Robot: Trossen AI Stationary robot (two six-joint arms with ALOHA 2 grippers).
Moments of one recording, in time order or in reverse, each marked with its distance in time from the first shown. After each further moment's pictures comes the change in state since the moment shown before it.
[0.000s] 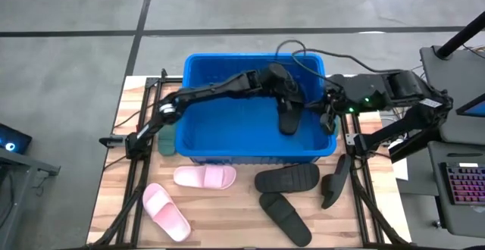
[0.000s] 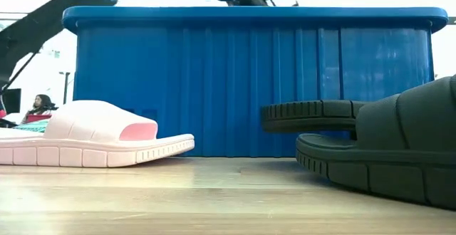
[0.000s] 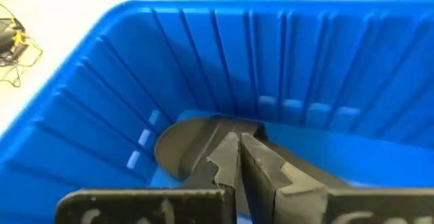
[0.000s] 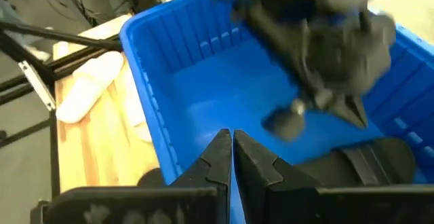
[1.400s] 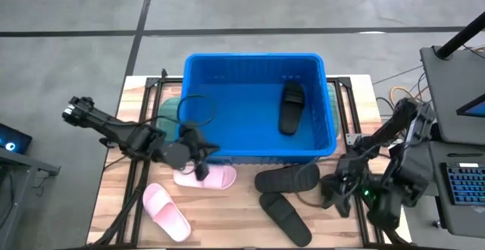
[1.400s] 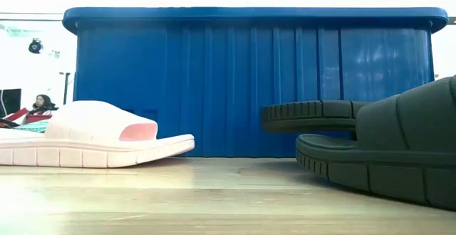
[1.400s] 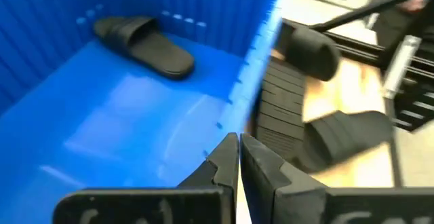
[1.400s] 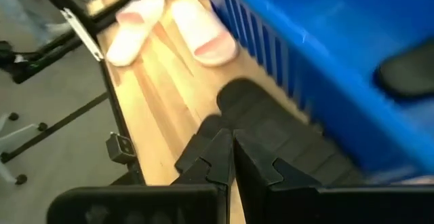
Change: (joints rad) left arm -0.711 -1.042 -1.069 -0.058 -0.441 -0.722; right arm 0.882 0.190 -0.230 -0.099 0.471 1.041
